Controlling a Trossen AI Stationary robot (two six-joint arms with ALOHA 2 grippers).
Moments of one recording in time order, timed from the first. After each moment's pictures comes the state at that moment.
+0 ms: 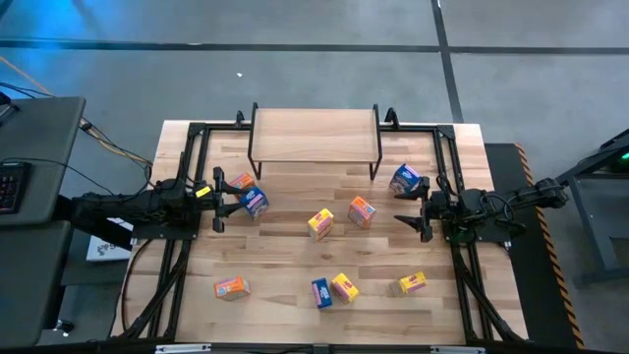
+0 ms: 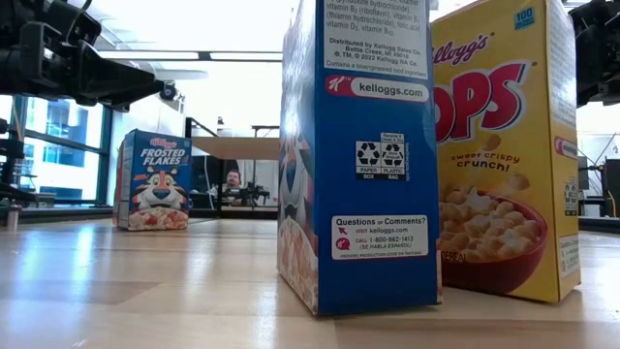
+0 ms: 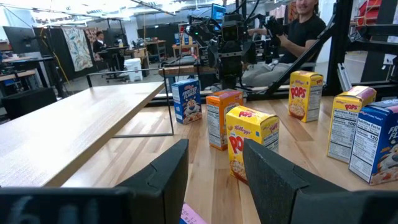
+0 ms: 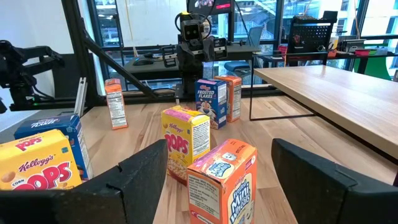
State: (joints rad) left arm 0.02 0.02 0.01 0.02 -0.08 0.12; right arm 0.24 0.06 0.01 0.05 0.30 0.03
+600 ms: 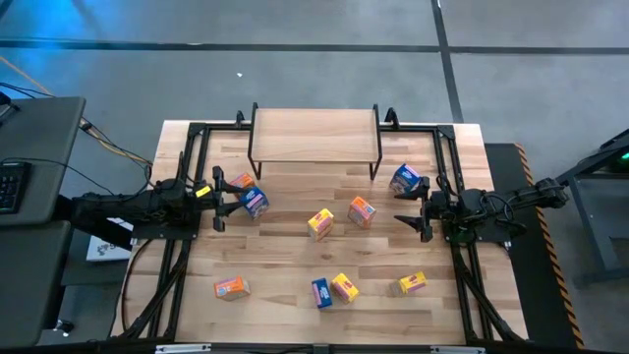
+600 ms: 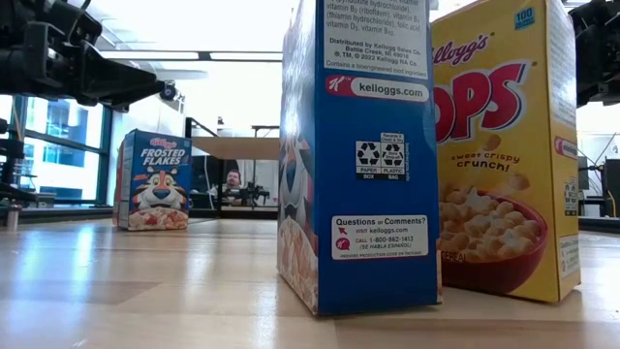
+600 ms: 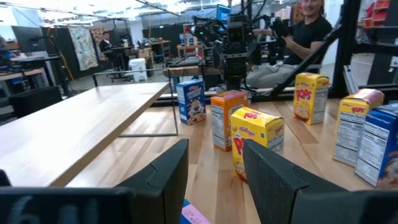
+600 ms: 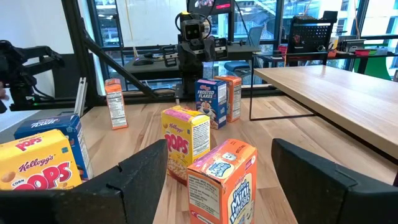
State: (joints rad) left arm 0.02 0.02 0.01 0.03 -0.11 0.11; right arm 0.24 0.06 0.01 0.05 0.30 0.03
